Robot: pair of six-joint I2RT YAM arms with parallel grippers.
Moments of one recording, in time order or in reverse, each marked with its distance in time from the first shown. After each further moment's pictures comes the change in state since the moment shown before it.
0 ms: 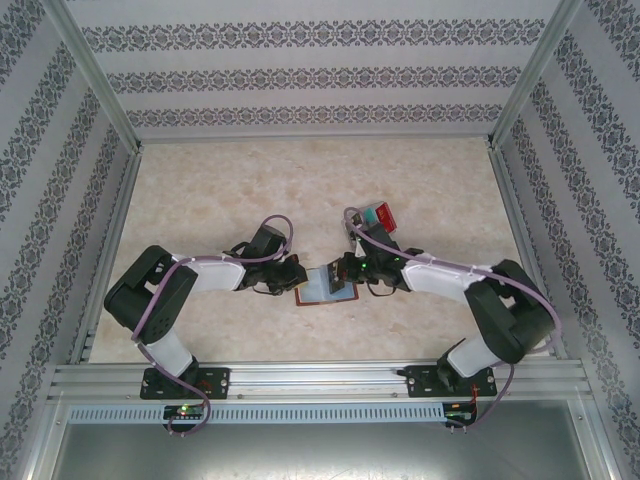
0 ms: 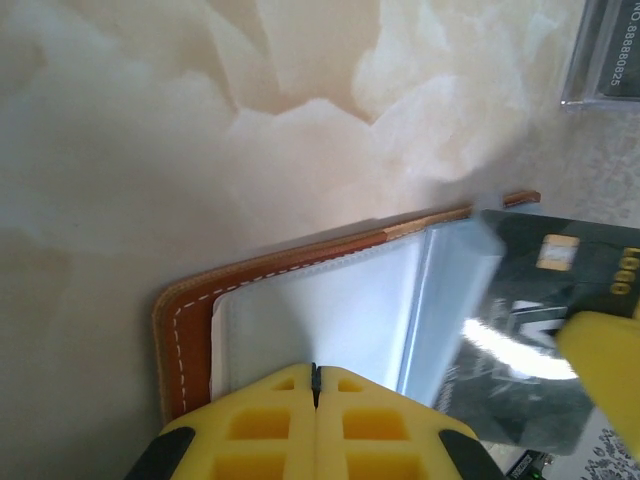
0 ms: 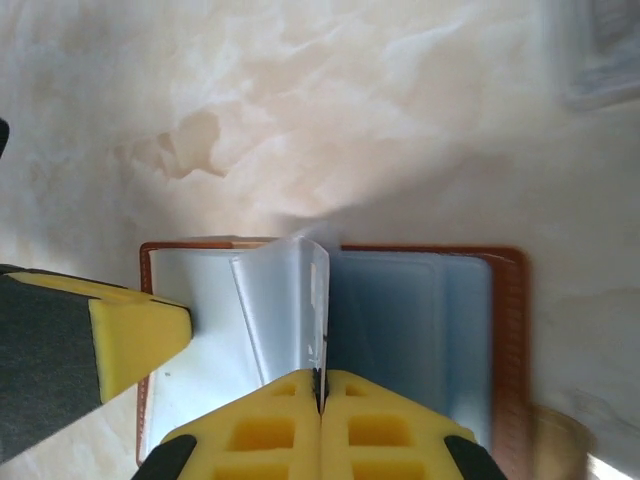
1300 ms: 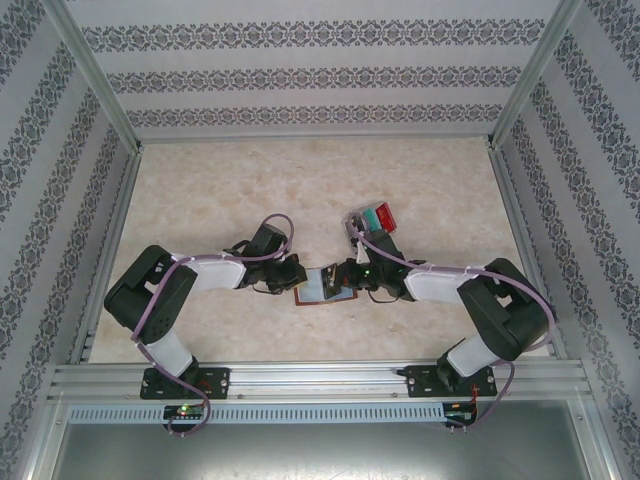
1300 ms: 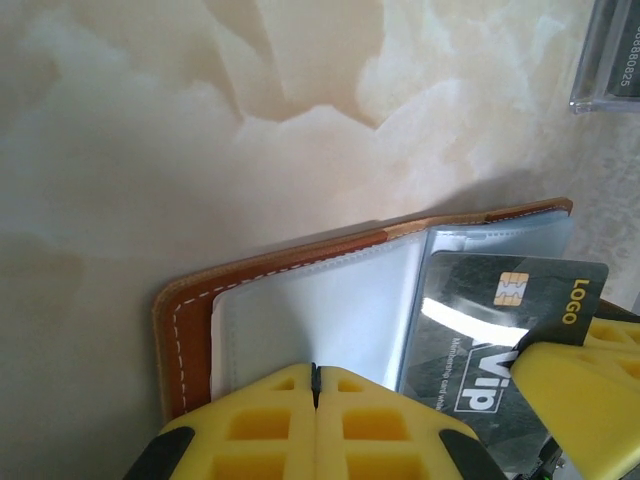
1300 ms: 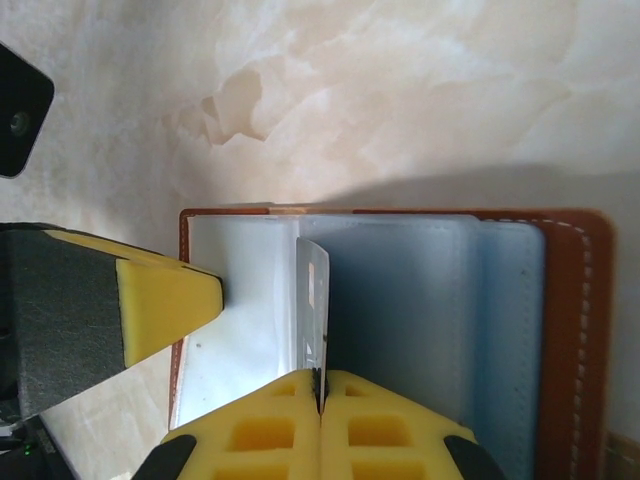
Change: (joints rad) left arm 0.000 0.000 0.020 -0.040 -0.011 0.019; right arm -0.003 0.074 -0.100 0.256 -0.156 0.053
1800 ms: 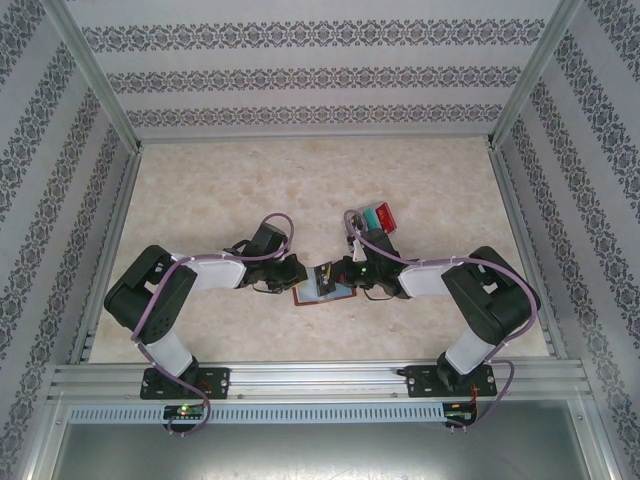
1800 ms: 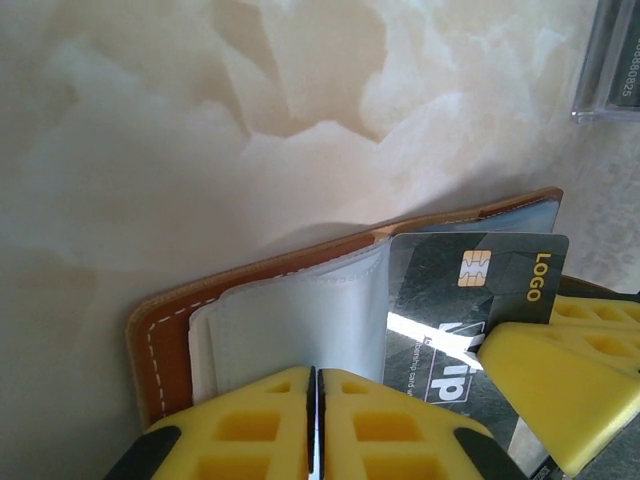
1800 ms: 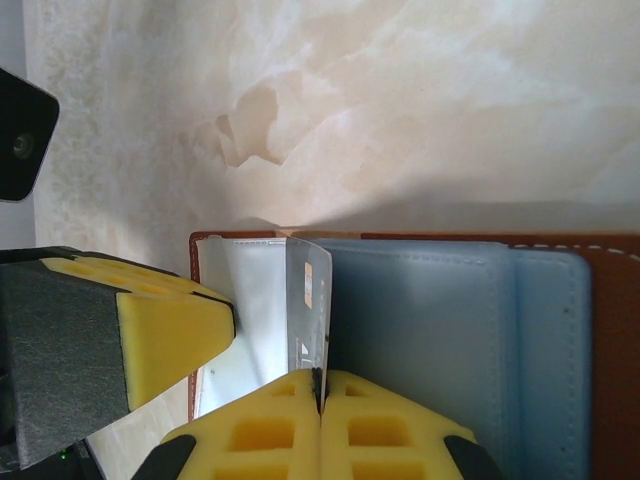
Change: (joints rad) left arm 0.000 -0.003 0.005 -0.010 -0.016 0.010; right arm -0.007 0.096 0.003 0.137 -0.064 0.048
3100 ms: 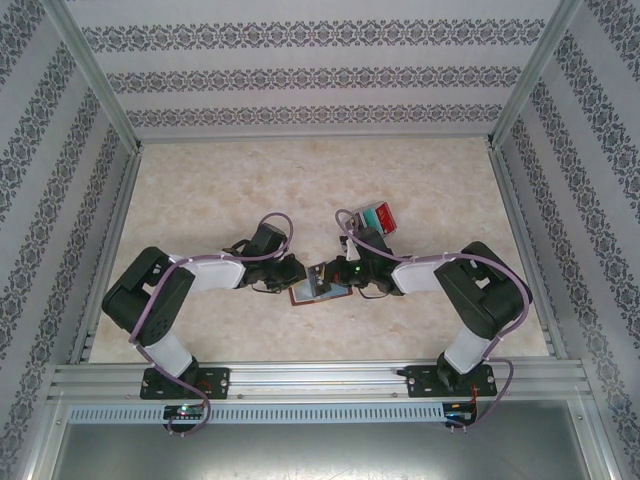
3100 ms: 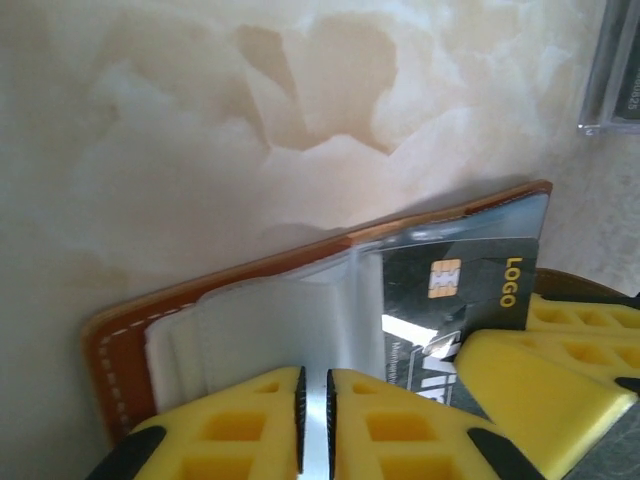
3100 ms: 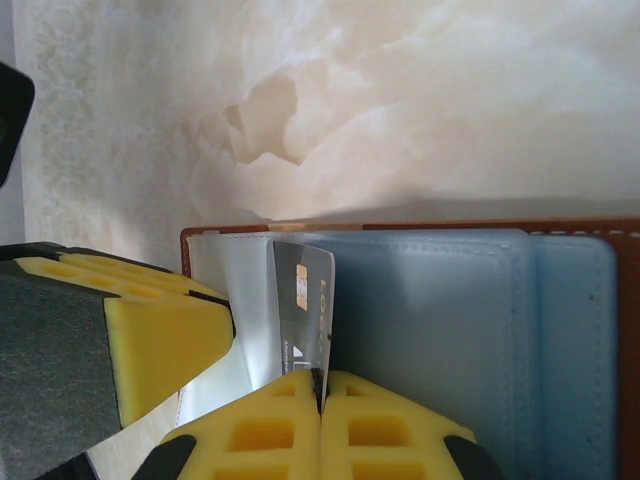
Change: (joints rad) left arm -0.004 -0.018 0.000 -0.018 -0.037 0.001; right arm 0.035 0.052 0.058 -0.023 0.006 -0.018
